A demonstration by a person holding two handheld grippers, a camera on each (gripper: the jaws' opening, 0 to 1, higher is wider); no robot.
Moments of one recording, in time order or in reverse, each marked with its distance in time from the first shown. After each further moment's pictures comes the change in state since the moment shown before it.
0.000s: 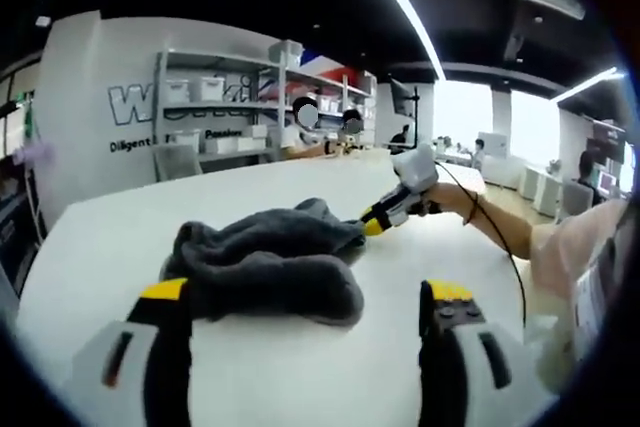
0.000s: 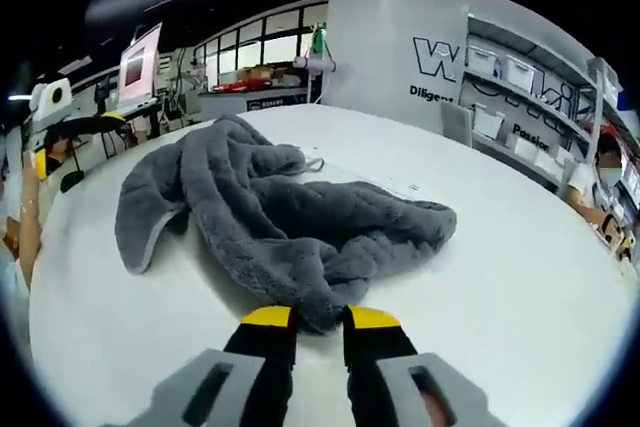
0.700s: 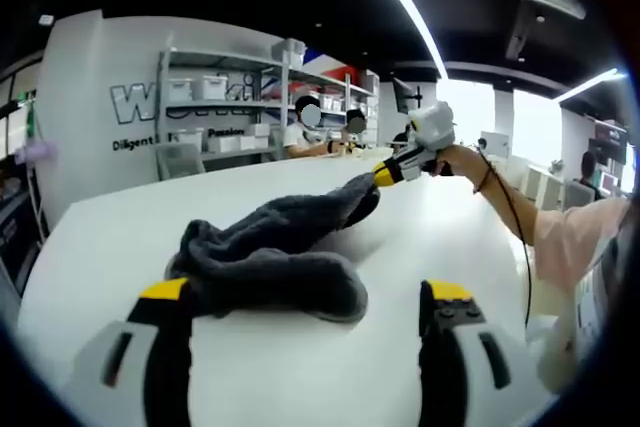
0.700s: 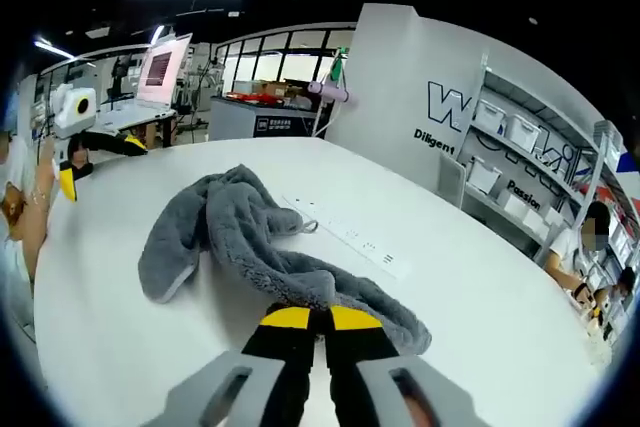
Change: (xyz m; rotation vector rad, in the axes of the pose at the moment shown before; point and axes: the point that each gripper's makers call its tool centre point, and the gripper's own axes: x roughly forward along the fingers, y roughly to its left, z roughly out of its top) left arm -0.004 0.005 -0.002 -0.006 0.003 0.012; right arm -0.071 -0.004 0.085 -0.167 -0.117 -0.075
